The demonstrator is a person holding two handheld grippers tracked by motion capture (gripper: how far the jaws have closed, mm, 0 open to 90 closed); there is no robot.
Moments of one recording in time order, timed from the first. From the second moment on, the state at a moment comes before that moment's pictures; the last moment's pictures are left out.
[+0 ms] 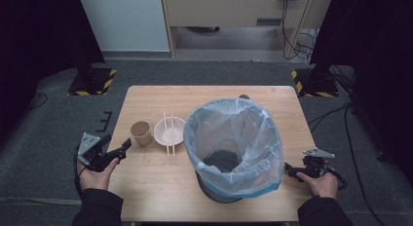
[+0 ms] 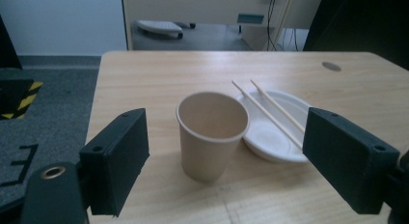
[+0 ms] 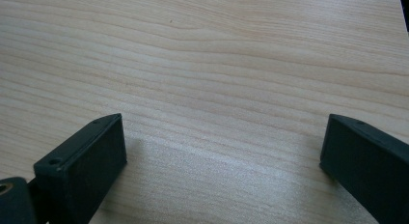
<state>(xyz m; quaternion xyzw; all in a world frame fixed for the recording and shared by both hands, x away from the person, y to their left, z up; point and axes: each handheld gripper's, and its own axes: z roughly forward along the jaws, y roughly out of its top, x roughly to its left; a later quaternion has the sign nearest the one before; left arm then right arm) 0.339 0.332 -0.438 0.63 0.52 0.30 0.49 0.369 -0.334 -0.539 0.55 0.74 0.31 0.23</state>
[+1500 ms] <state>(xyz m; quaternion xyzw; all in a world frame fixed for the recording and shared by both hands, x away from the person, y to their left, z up) 0.429 0.328 -0.486 0.66 0.59 0.24 0.39 0.369 -0.334 -0.539 0.55 0.74 0.31 0.23</state>
